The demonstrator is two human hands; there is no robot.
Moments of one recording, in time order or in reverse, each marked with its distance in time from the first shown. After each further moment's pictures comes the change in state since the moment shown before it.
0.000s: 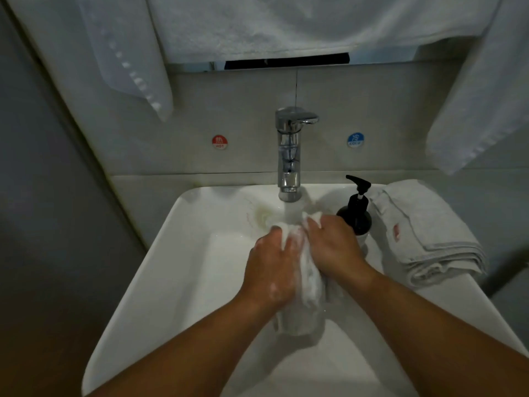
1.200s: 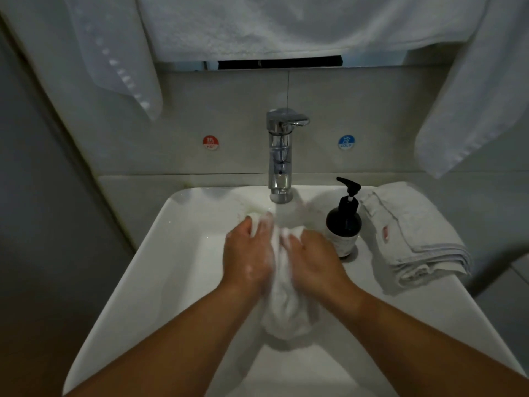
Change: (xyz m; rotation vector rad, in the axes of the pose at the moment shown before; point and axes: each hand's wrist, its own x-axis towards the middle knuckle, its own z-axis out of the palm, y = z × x) left_hand 0.014 0.005 -0.007 -0.248 0.183 -0.094; right_hand -0.018 0.007 0.015 -0.046 -0.086 -0.153
